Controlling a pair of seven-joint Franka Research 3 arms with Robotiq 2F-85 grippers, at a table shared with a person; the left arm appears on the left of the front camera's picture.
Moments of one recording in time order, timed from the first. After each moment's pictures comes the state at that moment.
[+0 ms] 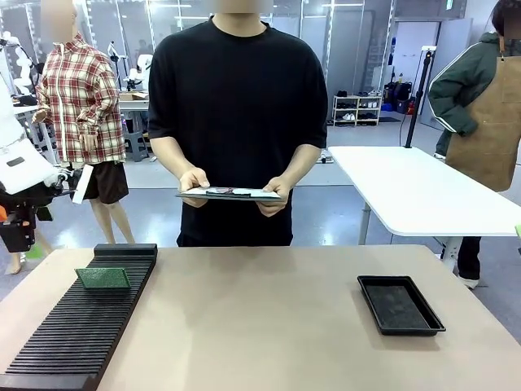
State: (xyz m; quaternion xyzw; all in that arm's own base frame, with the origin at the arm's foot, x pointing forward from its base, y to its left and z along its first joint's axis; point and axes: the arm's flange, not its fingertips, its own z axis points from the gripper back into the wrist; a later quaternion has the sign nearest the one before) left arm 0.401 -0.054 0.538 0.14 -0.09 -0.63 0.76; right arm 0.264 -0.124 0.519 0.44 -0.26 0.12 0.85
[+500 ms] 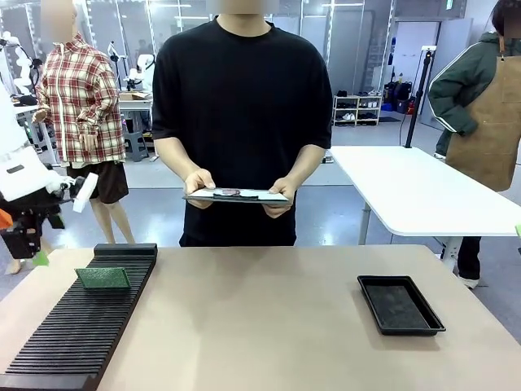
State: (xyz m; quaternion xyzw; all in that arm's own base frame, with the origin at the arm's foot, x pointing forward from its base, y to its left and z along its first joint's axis) left arm 0.415 -0.051 0.513 0.10 -0.10 -0.69 0.71; right arm 0.264 -0.124 0.520 0.44 -0.26 0.12 0.85
